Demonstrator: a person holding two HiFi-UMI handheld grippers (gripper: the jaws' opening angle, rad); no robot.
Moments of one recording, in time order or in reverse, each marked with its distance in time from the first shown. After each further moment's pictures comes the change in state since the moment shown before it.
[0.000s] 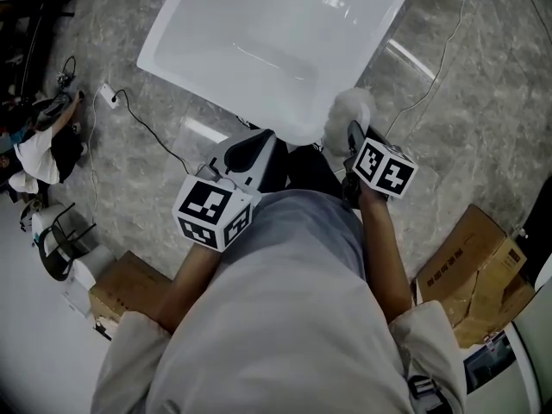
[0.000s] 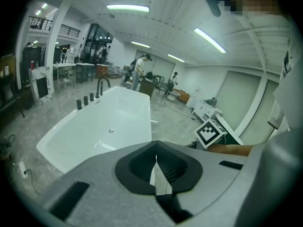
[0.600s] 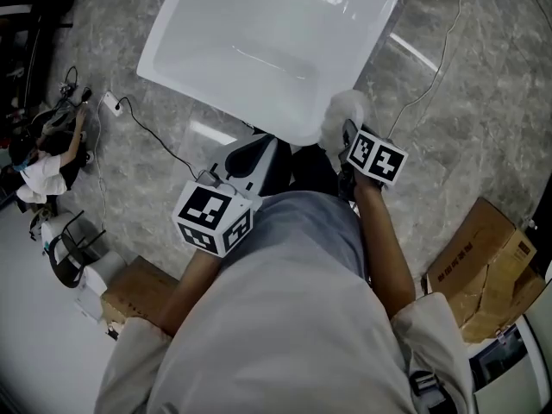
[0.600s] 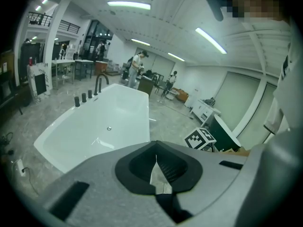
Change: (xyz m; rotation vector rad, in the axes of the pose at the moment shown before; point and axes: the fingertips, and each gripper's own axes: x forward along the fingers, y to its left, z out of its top) left arm 0.006 -0.004 0.001 -0.017 0.023 -0.026; right arm 0.034 -0.016 -0.023 0.079 0.059 -0.043
